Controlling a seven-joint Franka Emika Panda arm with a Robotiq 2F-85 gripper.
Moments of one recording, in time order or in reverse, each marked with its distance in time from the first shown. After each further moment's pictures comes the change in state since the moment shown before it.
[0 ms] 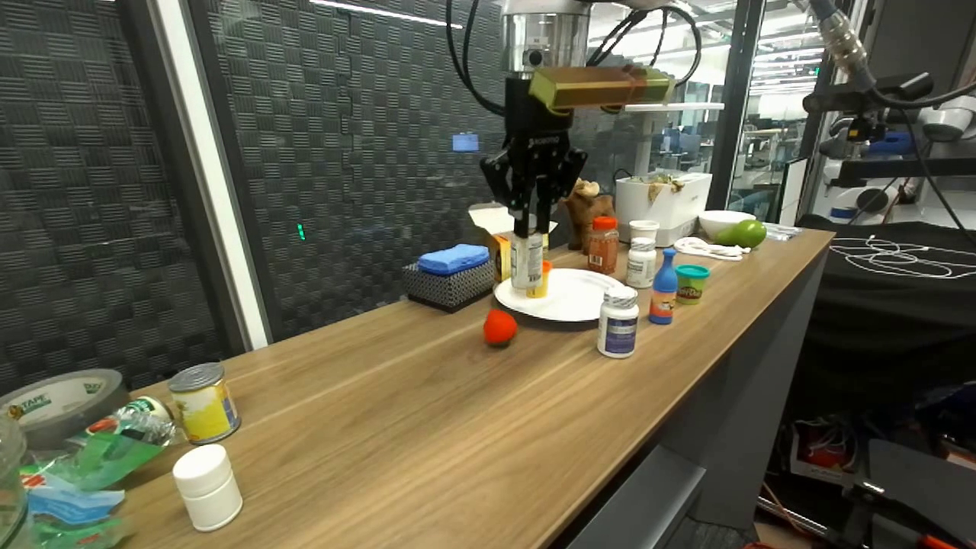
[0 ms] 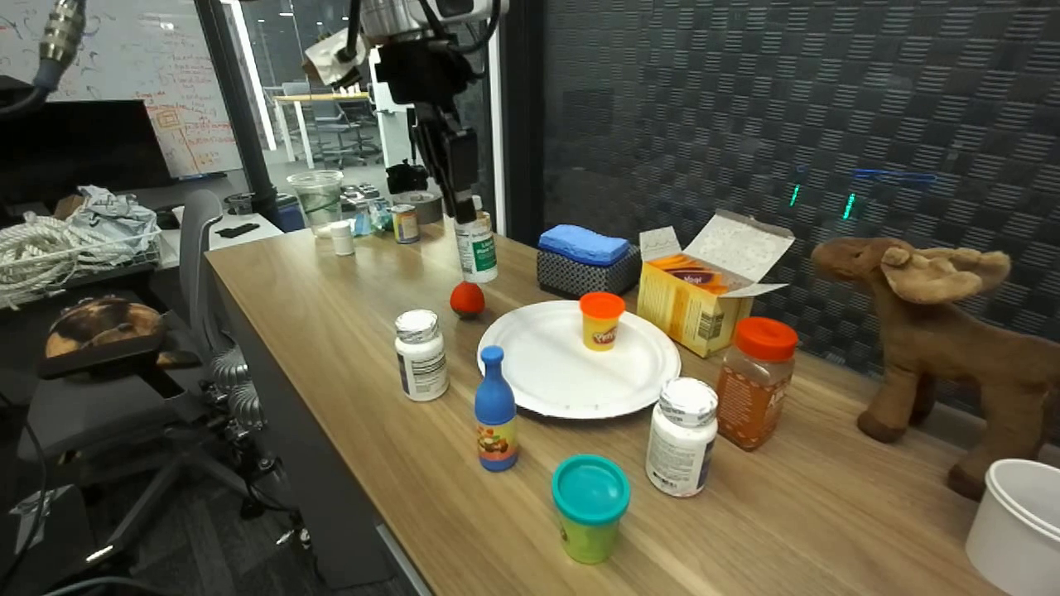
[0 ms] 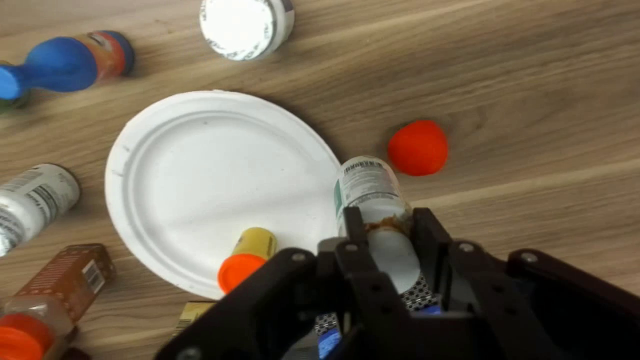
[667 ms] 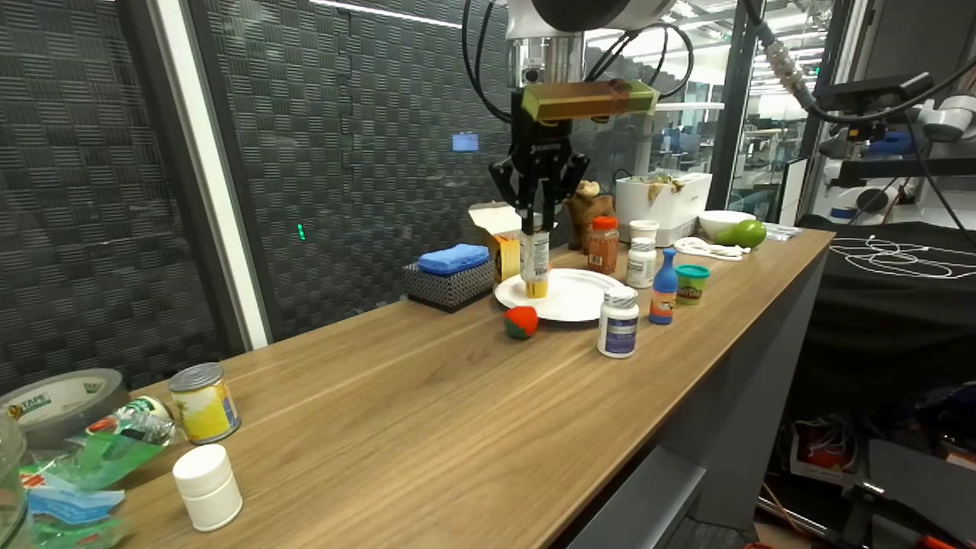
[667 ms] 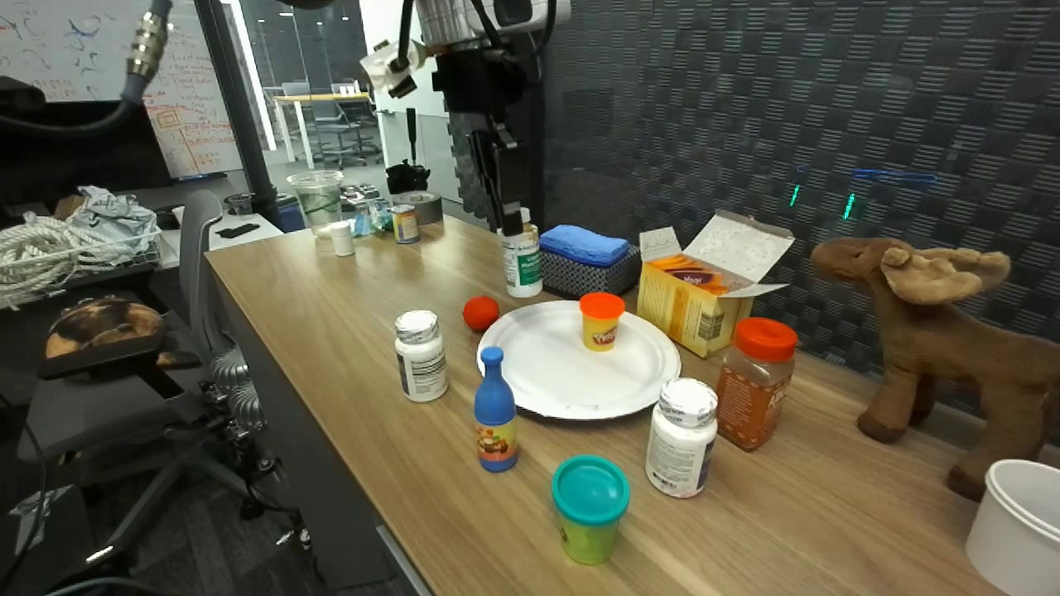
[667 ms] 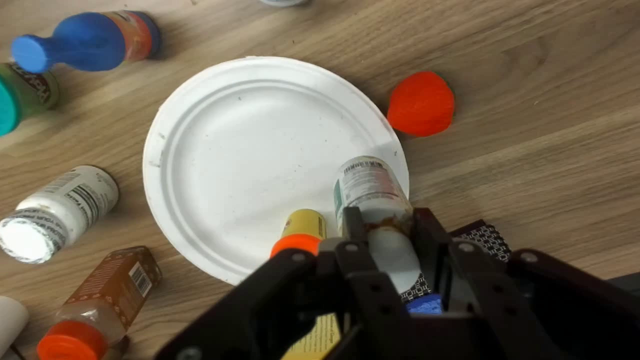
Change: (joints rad) arm -0.050 0.095 -0.029 0.103 0.000 -0.030 0.057
